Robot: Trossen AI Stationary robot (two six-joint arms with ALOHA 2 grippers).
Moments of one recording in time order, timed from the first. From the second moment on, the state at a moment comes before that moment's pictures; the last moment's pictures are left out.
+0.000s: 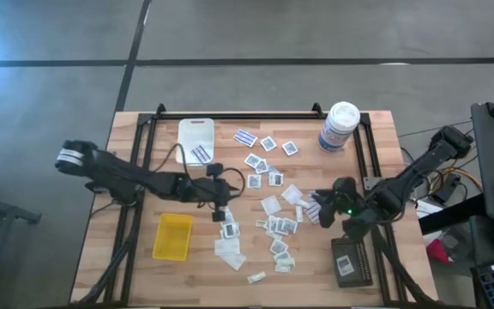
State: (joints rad) left arm -0.15 1.42 0.70 0.17 -0.31 0.05; right arm 0.66 1.07 0.72 -0.71 0.92 1.38
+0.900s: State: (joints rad) left arm -0.01 1.73 0.76 0.42 -0.31 -0.03; right arm 0.35 1.16 0.49 0.08 0.78 0.93
